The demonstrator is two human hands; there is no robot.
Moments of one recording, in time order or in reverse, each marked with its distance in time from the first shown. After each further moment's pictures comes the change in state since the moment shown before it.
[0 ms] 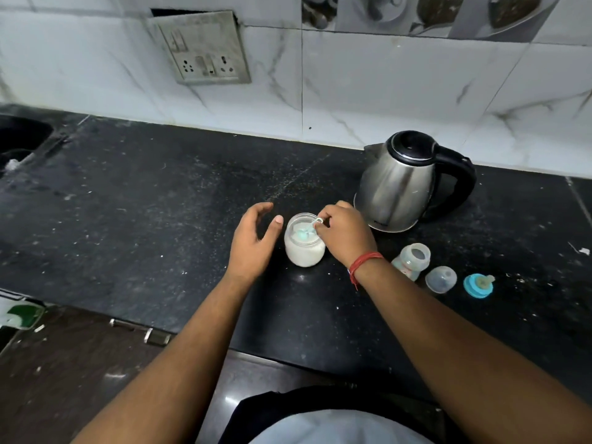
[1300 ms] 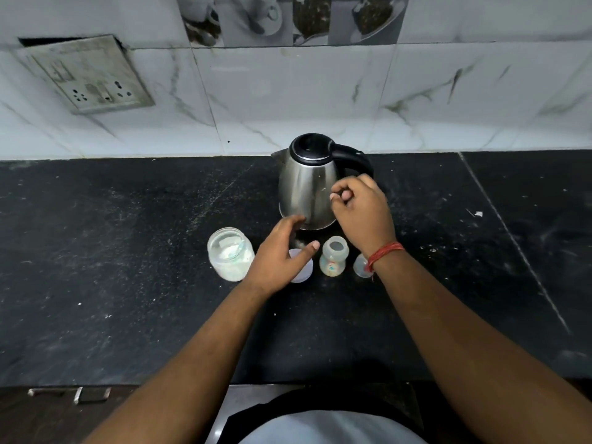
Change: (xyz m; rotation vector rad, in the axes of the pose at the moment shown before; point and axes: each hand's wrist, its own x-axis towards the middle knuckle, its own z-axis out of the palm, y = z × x) left_hand -0.019 0.054 0.139 0.134 -0.511 0.208; right_hand -0.032 0.082 -0.131 0.104 0.457 0.026
